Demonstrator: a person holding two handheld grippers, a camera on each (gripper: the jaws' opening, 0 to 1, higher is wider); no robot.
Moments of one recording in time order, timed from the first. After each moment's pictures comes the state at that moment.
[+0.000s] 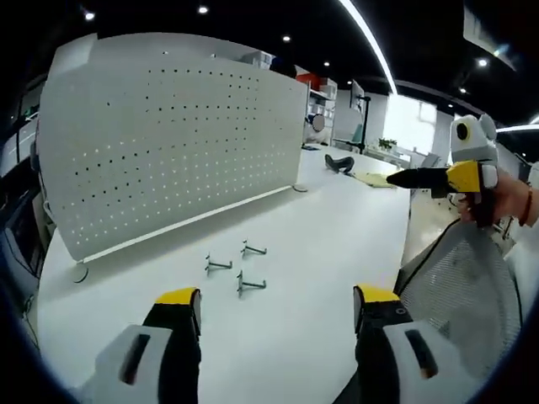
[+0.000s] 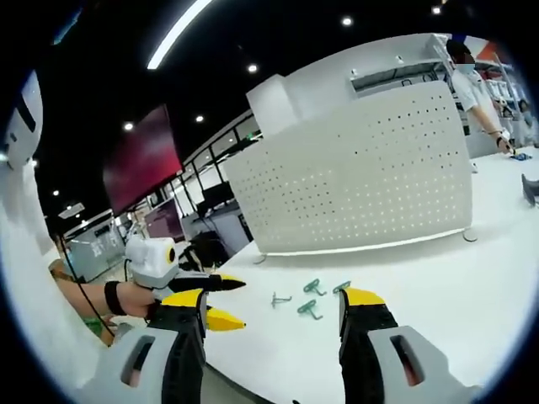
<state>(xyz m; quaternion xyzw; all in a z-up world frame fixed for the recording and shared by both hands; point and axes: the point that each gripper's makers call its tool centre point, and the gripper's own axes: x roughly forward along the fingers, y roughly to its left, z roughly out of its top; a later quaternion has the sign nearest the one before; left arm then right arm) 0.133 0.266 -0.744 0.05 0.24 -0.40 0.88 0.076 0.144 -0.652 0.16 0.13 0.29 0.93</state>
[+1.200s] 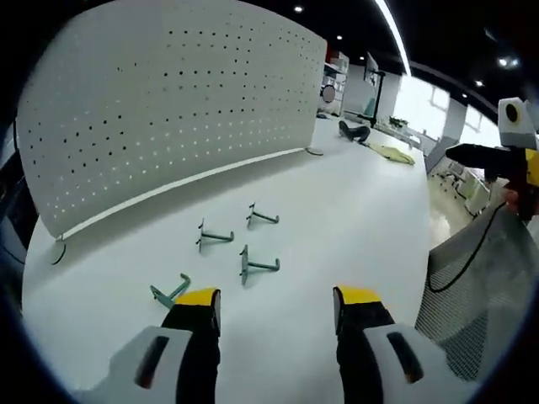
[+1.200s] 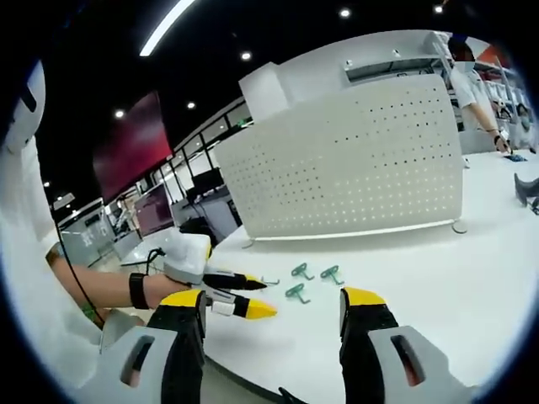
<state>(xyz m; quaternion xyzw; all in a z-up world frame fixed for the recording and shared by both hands) 0.164 0.244 -0.812 0.07 0.32 -0.39 0.86 0.067 0.136 -0.673 0.12 0.17 0.26 0.94</state>
